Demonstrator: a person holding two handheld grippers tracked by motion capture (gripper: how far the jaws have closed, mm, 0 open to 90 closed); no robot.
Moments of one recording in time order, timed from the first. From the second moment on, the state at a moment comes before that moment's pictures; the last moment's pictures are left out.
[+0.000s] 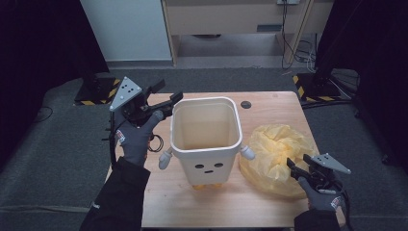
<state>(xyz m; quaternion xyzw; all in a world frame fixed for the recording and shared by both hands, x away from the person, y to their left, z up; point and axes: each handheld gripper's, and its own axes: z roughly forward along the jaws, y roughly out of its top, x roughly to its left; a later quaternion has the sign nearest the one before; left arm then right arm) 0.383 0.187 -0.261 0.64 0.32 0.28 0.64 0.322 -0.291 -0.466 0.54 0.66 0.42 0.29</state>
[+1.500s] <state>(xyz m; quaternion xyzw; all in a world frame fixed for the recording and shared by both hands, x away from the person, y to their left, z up) 0.417 0.160 -0.305 0.73 0.37 0.21 0.54 0.323 -0.287 -0.468 0.54 0.67 0.42 0.28</state>
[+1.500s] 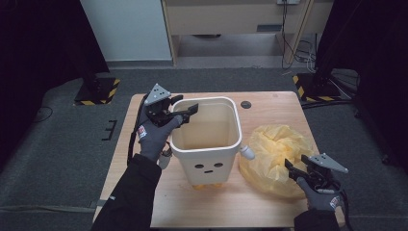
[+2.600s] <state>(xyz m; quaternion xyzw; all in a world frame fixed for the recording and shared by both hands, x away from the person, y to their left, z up) 0.424 0.160 -0.298 0.74 0.40 0.17 0.52 0.325 -0.287 -0.469 0.53 0.68 0.42 0.28</state>
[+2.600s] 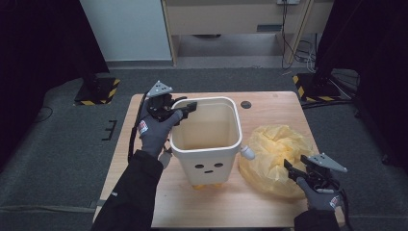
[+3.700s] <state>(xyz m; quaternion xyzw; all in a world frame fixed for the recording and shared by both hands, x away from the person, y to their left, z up) 0.412 0.175 -0.250 0.70 0.38 0.18 0.58 0.325 -0.286 -0.469 0.53 0.68 0.42 0.28</state>
